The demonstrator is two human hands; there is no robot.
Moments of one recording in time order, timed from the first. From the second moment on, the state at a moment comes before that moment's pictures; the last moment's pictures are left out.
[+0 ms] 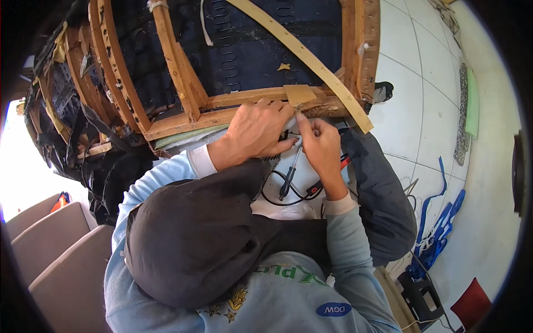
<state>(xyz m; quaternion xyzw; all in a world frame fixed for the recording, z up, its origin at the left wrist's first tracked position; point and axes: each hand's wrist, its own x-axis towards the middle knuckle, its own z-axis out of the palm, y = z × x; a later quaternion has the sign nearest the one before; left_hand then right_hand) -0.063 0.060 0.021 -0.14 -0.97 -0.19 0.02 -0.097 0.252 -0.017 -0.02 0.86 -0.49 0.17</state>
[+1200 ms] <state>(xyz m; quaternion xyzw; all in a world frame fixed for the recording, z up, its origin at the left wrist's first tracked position) -0.076 0.082 0.015 -0.18 -0.95 -0.24 0.10 -0.148 0.343 0.003 -0.18 0.95 -0.22 -0.14</state>
